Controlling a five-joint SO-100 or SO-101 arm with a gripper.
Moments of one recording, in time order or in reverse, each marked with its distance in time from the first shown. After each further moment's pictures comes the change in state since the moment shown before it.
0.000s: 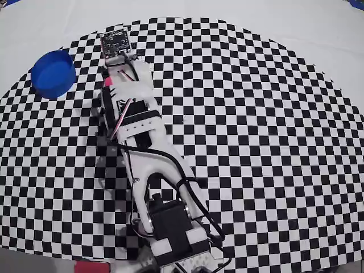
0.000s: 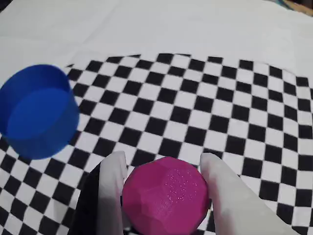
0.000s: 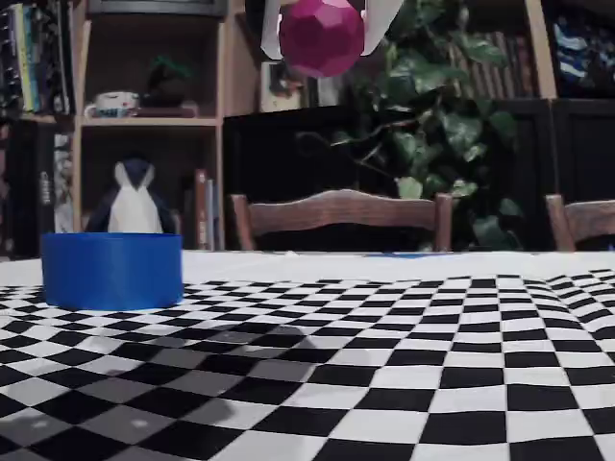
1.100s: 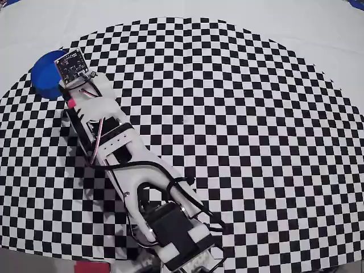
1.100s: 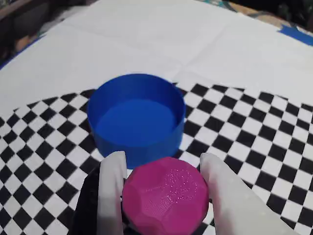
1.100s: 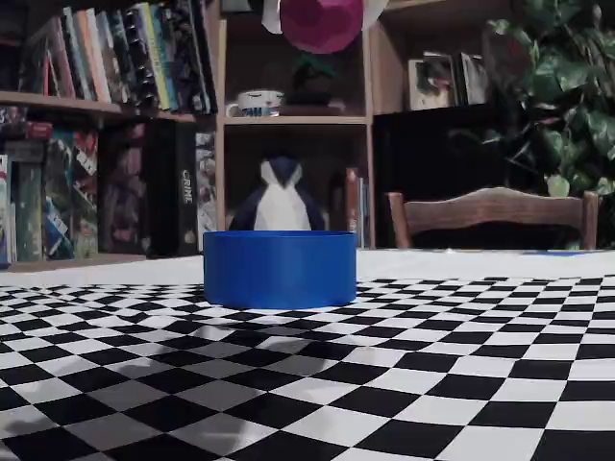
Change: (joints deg) arm -14.0 0.9 3.4 -9.1 0.0
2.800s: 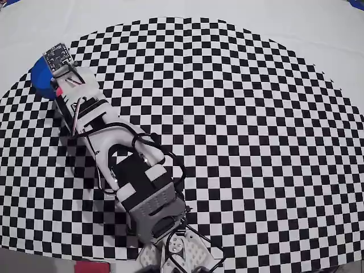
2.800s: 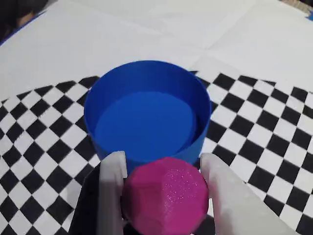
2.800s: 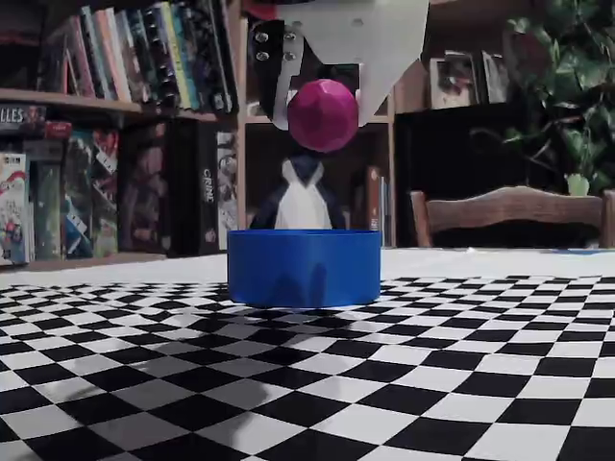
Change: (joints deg) arm -1.8 -28.8 -22.9 -1.0 0.0
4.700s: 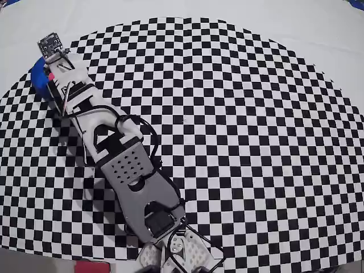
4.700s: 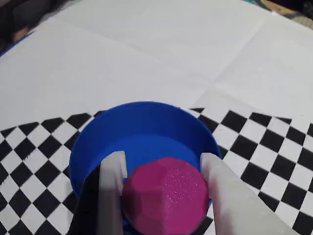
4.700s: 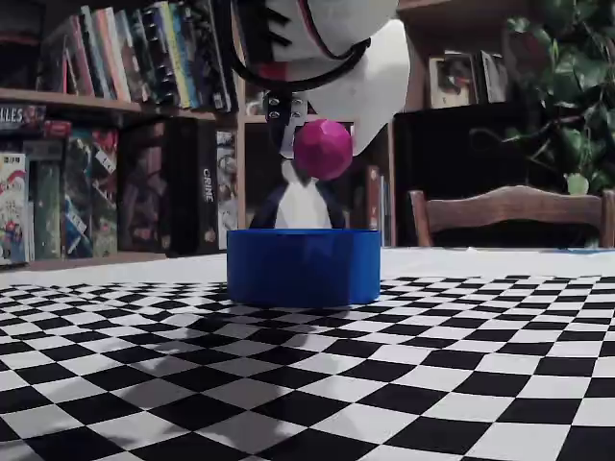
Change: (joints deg) arm 0.0 -25.0 -30.4 2.3 0.0
